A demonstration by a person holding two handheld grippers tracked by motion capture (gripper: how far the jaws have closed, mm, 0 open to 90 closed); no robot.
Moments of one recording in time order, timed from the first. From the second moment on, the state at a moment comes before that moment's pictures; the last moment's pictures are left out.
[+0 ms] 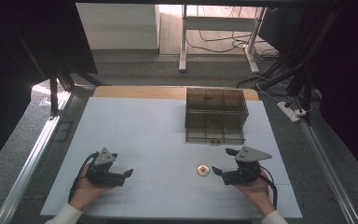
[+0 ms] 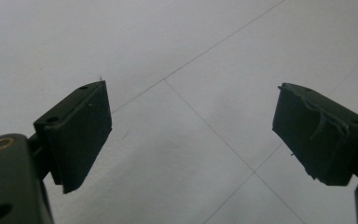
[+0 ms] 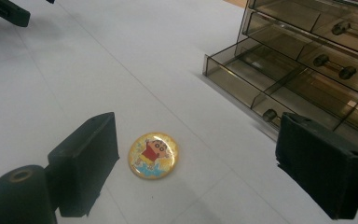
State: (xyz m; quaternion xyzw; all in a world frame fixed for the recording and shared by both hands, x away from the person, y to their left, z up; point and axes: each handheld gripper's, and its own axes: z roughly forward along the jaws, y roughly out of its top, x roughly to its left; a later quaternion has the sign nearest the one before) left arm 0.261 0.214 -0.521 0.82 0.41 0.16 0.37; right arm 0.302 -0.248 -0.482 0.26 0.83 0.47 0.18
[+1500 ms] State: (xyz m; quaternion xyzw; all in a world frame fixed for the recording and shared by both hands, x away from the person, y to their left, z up) left arm 0.261 0.213 -0.525 0.82 0.41 0.16 0.36; right arm 0.337 -0.186 -0.503 0.24 0.90 0.34 0.11
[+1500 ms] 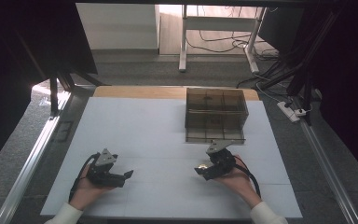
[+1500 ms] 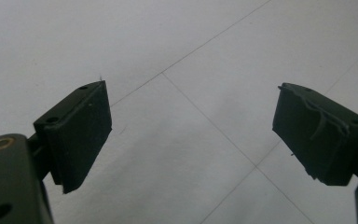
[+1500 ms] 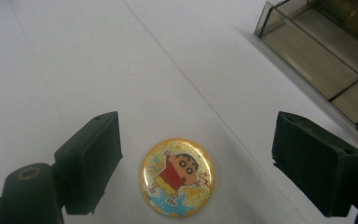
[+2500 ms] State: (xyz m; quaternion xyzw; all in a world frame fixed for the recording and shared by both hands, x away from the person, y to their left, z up) left arm 0.261 0.213 -0.526 0.83 0.40 0.16 0.36; right arm 0.336 -0.179 -0.514 0.23 0.93 0.28 0.09
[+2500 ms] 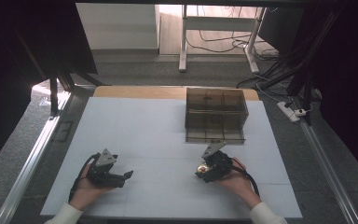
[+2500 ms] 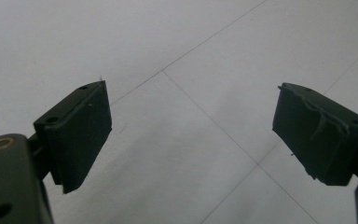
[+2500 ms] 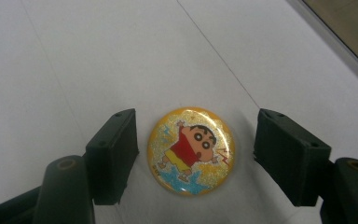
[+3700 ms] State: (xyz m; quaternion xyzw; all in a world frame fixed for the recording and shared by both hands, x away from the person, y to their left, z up) left arm 0.261 0.213 -0.525 0.83 0.40 0.16 0.36; right arm 0.334 -0.182 -0.507 0.23 0.92 0.28 0.10
